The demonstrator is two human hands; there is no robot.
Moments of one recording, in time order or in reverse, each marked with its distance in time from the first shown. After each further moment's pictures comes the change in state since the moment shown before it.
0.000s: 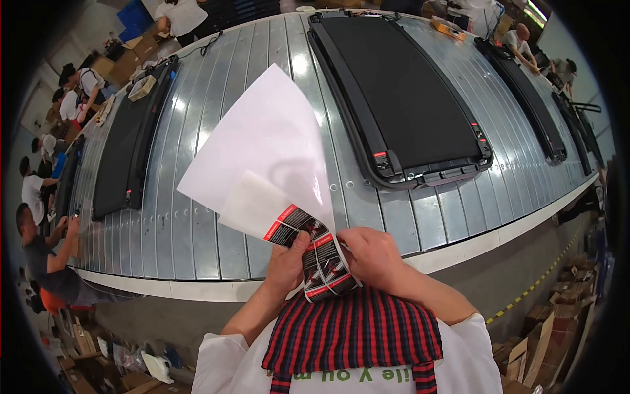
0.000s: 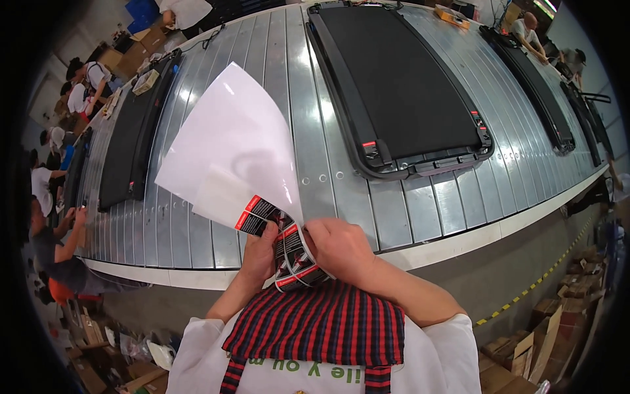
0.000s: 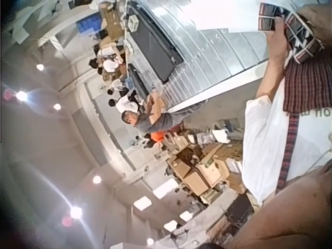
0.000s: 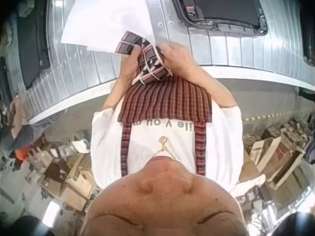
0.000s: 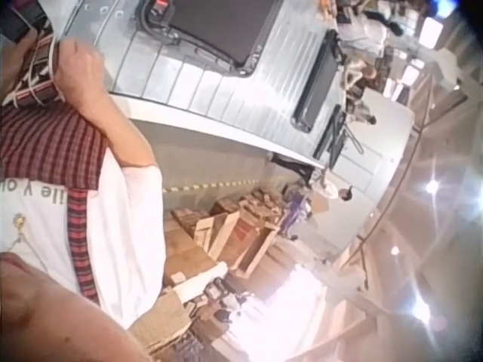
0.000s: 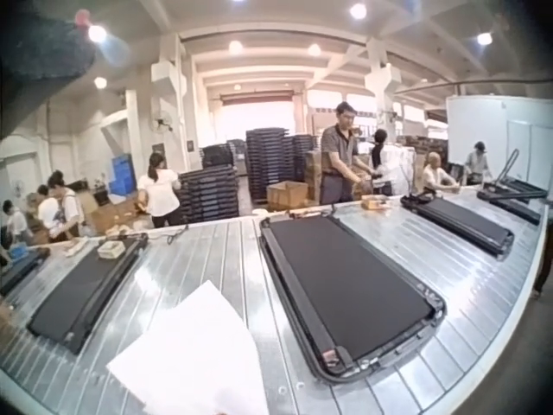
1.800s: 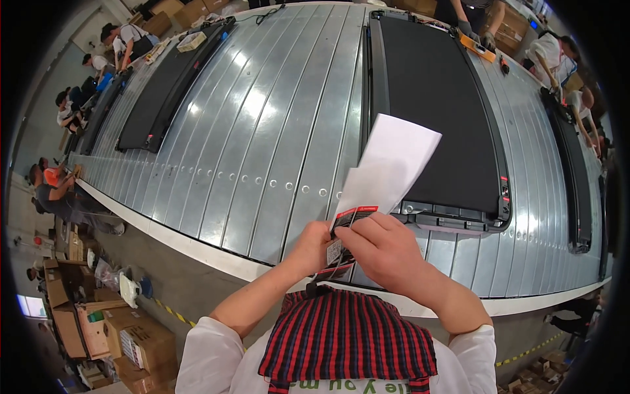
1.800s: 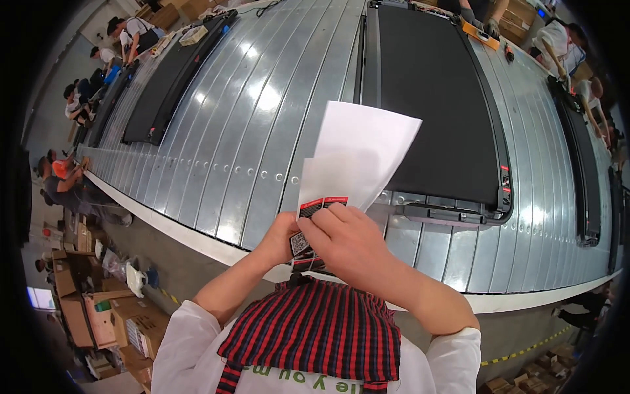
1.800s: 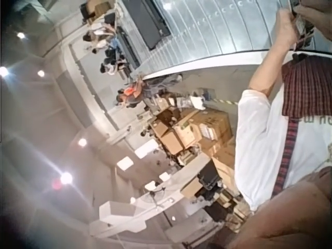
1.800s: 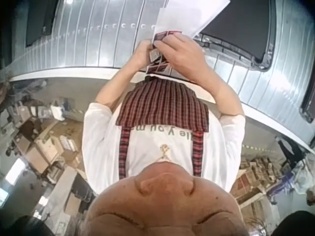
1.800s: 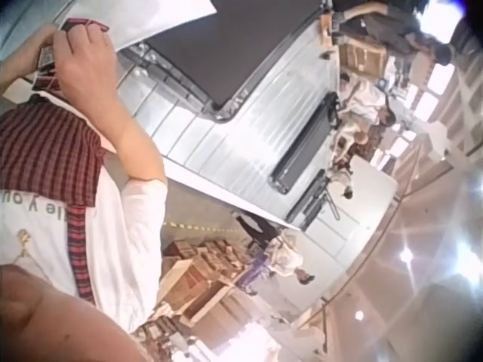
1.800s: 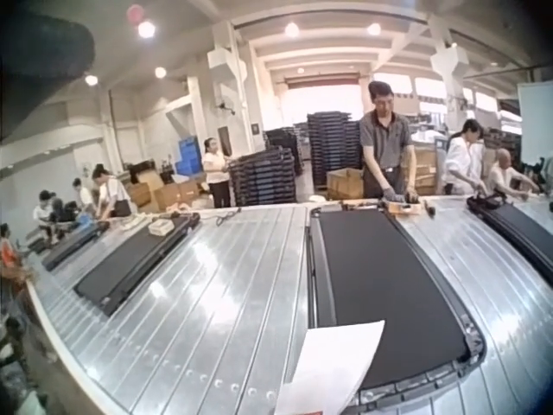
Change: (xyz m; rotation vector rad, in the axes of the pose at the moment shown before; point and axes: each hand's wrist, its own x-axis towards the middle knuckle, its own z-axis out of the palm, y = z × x) left_hand 0.068 -0.068 0.094 0.876 0.030 0.067; right_hand 0.041 0.103 -0.103 0.054 -0.080 -0.609
